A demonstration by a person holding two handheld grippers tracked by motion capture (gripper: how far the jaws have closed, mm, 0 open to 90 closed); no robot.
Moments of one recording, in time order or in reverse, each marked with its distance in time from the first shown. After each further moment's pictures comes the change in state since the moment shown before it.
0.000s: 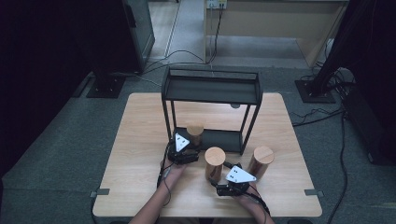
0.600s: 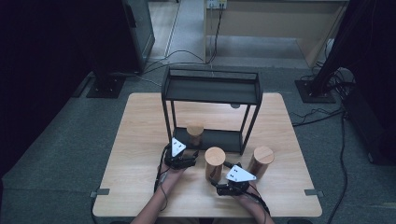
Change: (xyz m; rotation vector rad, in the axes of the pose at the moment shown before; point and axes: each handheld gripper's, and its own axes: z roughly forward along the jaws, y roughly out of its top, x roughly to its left) left arm 0.004 -0.013 -0.013 -0.003 -0.029 -0.015; right arm -0.001 0.001 0.001 0.009 -0.001 0.016
